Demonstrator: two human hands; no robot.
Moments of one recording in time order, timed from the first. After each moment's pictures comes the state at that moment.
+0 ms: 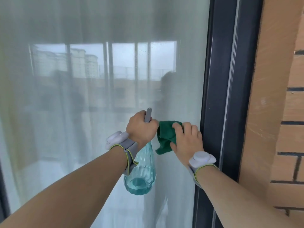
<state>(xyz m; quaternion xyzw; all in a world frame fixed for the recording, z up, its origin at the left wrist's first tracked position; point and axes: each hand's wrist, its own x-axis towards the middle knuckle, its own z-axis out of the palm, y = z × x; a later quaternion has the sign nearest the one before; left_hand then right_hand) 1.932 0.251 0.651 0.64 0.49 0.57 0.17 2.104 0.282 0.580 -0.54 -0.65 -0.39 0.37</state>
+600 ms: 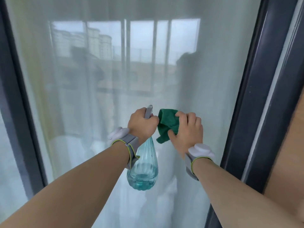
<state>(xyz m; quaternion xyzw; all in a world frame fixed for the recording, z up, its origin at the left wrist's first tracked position) 1.857 0.239 0.604 0.59 0.53 0.57 0.21 2.011 0.275 0.554 -0.51 -0.67 -0.28 0.47</state>
